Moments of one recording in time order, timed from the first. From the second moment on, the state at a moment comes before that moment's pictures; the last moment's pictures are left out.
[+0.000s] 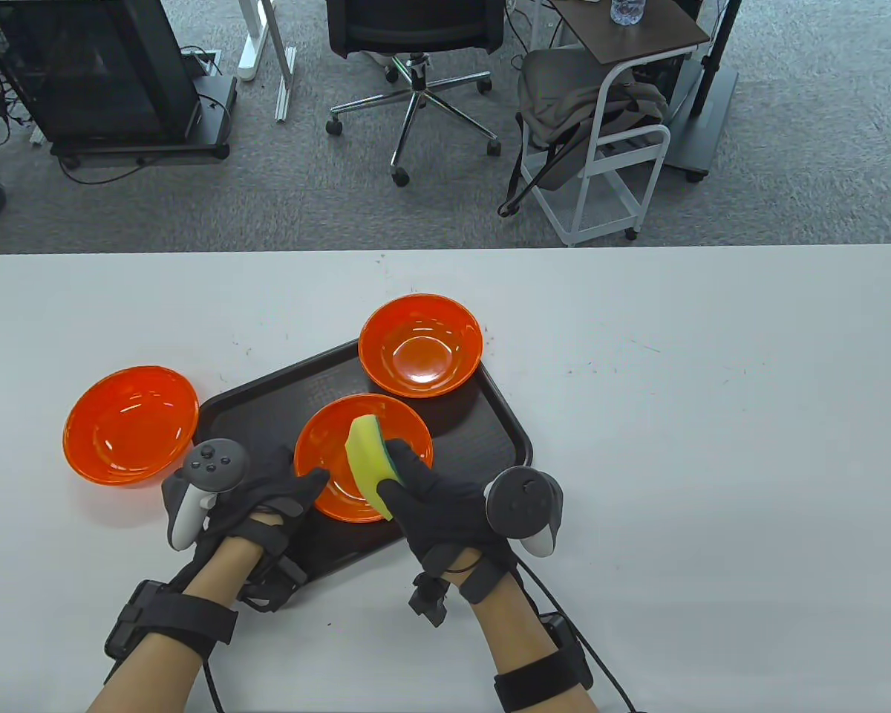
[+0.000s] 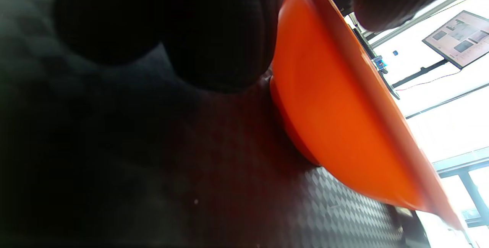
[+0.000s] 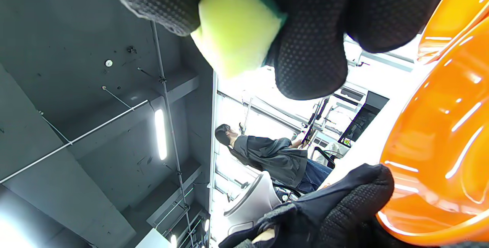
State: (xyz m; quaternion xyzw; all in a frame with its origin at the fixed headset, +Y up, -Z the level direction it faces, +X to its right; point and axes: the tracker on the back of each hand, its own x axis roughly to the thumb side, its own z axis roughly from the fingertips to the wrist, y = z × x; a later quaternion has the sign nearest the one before) left_hand -0.292 -0.767 -0.299 -0.21 0.04 0.42 0.88; right_hand 0.005 -0.685 -0.253 0.28 -0.05 0.75 0.59
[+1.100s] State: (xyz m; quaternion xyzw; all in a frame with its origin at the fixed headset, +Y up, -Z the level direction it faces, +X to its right) left_hand -0.294 -0.675 -0.266 -0.01 -0.09 0.43 0.90; right_hand -0.020 -0.646 -0.222 0.33 -0.18 0.90 0.22
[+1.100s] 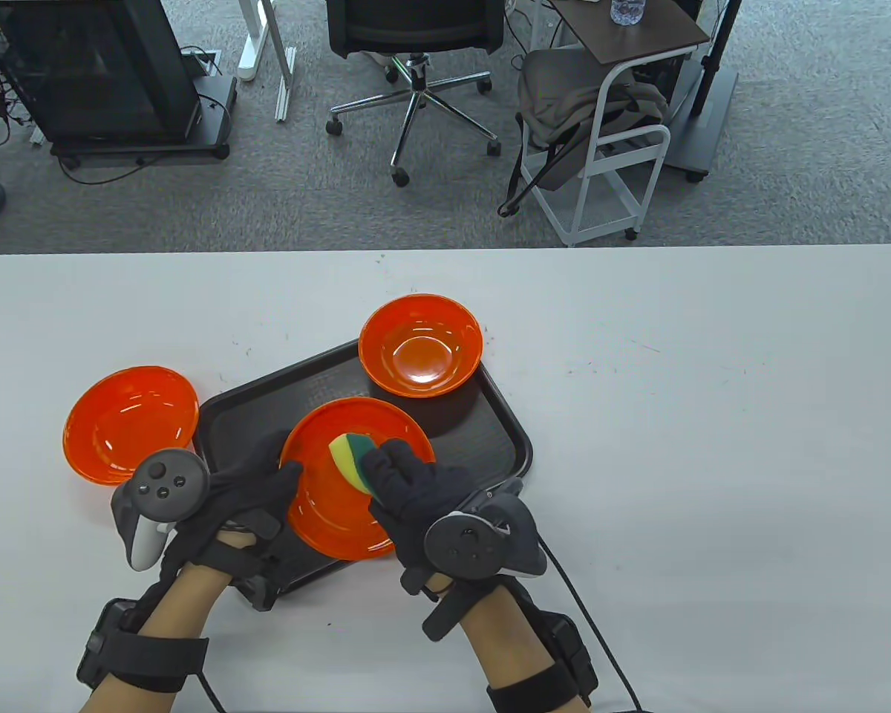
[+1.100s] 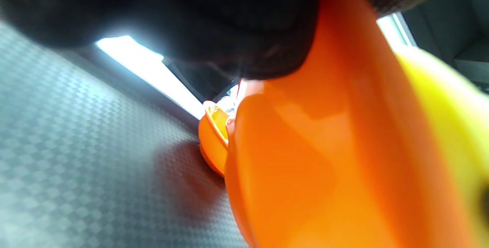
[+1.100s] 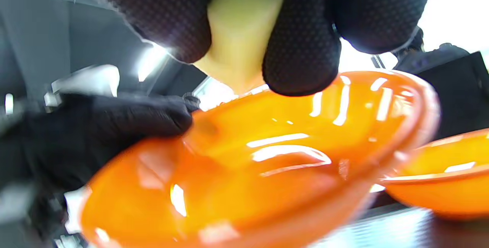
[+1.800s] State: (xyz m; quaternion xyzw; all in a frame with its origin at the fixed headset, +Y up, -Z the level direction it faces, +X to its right) left_hand -0.279 -0.663 -0.254 -0.01 -0.15 0.42 0.90; right_hand -0.061 -0.657 -0.215 0.35 -0.16 0.92 -0.10
